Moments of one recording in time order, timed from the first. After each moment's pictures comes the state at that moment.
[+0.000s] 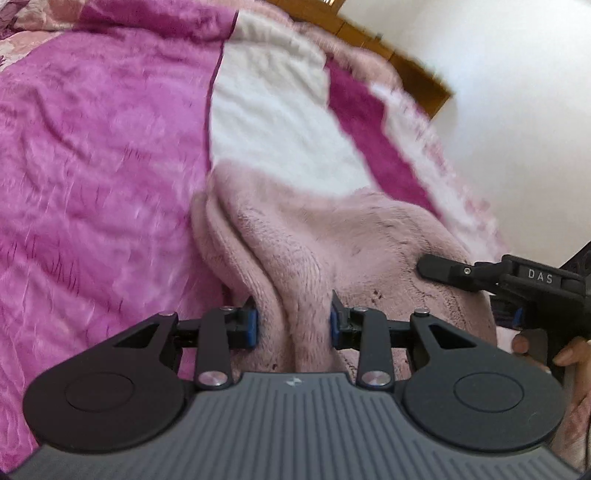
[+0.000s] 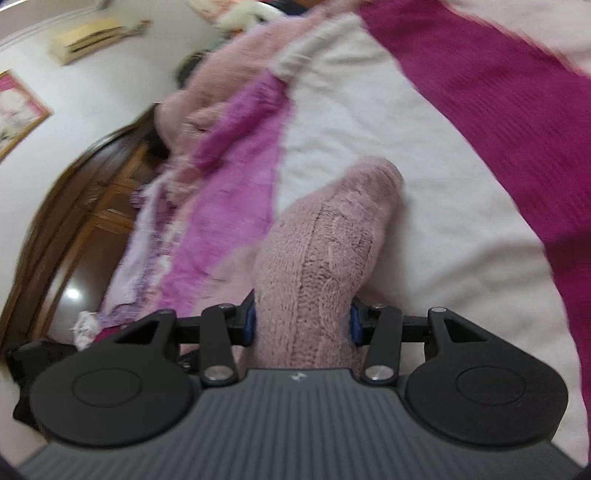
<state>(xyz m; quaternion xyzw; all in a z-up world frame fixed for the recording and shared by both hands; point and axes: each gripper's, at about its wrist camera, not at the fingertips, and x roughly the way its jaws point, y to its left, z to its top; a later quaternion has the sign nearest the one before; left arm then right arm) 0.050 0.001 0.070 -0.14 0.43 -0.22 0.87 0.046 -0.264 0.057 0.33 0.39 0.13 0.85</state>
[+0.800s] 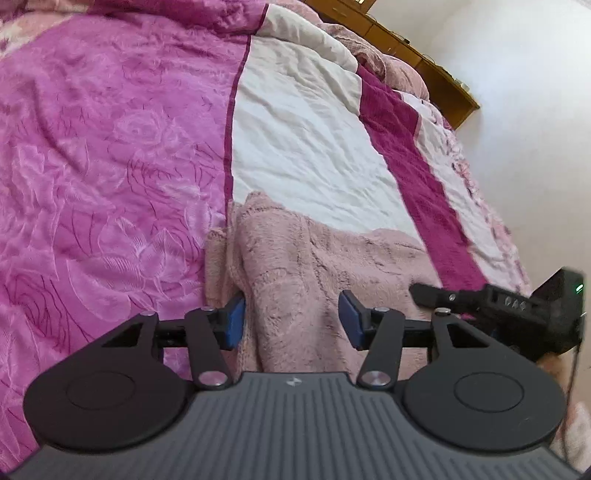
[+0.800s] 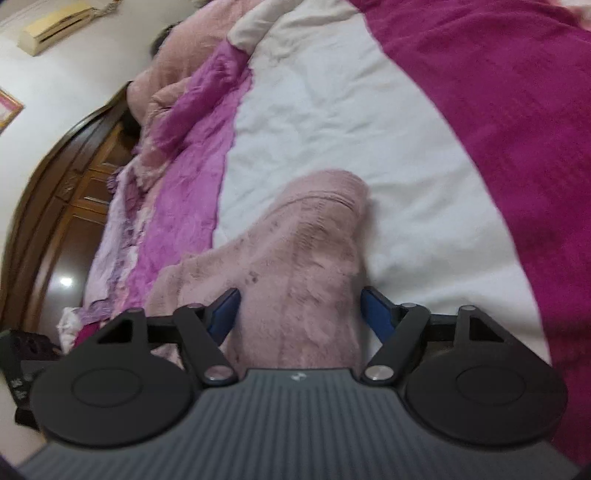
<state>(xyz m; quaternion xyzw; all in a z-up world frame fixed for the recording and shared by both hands) 0.119 0.007 0.063 -0.16 0.43 -0.19 0.87 0.122 -0.287 0.033 0.32 0.41 0.18 0.83</state>
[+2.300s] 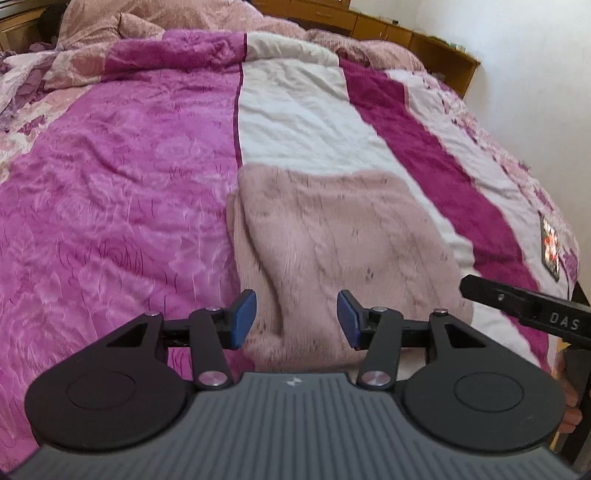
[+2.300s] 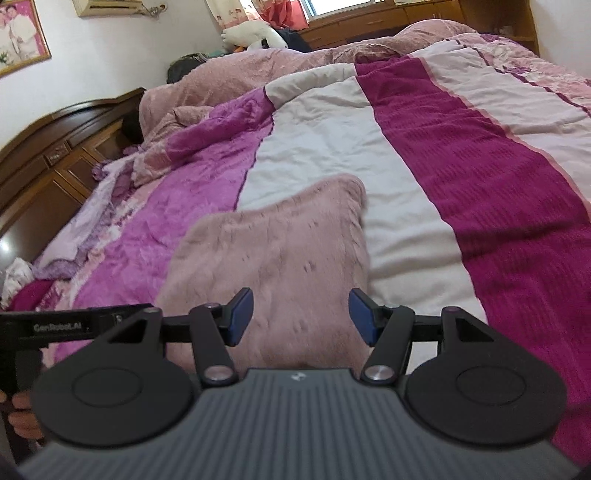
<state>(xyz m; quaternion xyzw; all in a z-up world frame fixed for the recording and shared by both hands) -0.014 -0.011 0.103 -0.03 0.41 -0.15 0.90 -0.043 -0.237 0.083 0.17 0.32 0.07 0.93</state>
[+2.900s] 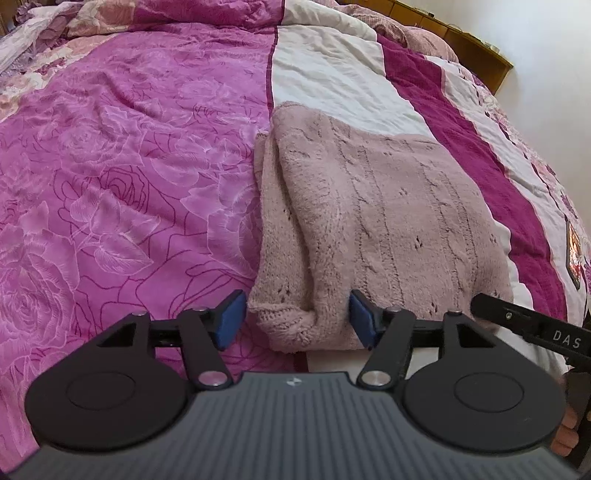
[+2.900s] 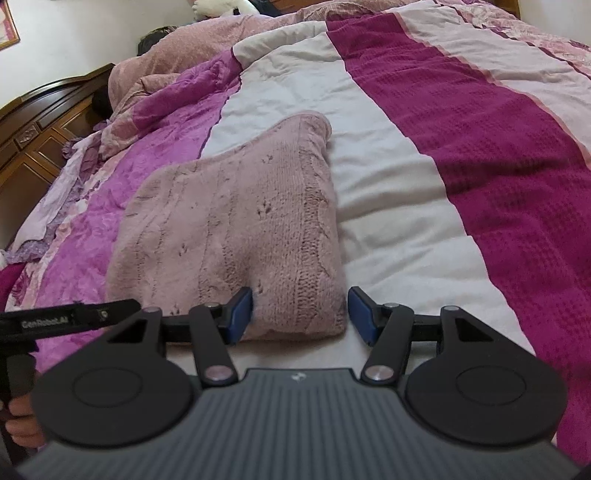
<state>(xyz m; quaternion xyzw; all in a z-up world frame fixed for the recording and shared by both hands) -0.006 -0.002 0.052 -0.07 0.44 -0.11 0.89 -0.036 -0.233 0.045 0.18 0.38 0.04 0.91</state>
